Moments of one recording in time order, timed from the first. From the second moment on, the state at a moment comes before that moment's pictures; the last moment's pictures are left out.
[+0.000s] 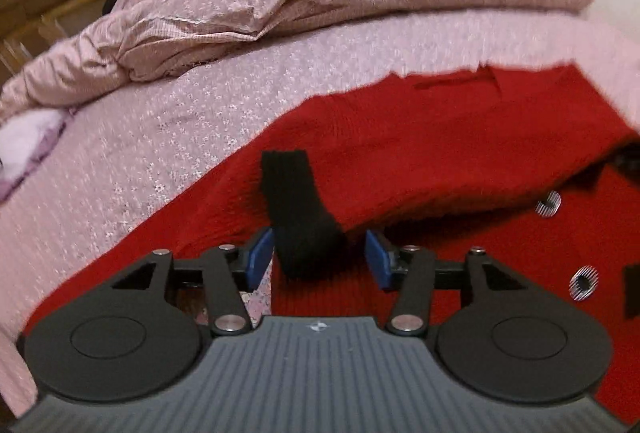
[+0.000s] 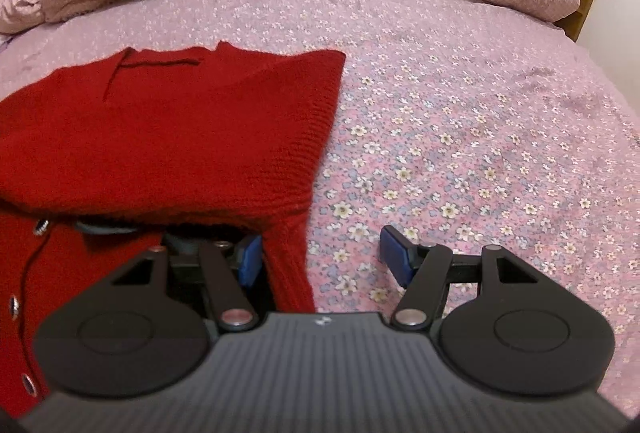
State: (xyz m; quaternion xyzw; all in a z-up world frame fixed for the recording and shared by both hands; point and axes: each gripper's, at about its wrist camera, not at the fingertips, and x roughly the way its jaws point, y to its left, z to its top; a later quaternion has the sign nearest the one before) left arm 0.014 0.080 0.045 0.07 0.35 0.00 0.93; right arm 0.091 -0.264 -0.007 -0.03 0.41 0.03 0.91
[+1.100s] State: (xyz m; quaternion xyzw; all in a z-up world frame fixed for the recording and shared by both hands) left arm 0.111 0.094 0.019 0.03 0.35 -0.03 0.94; right arm 0.186 -0.267 0.007 0.03 0.40 0.07 0.91
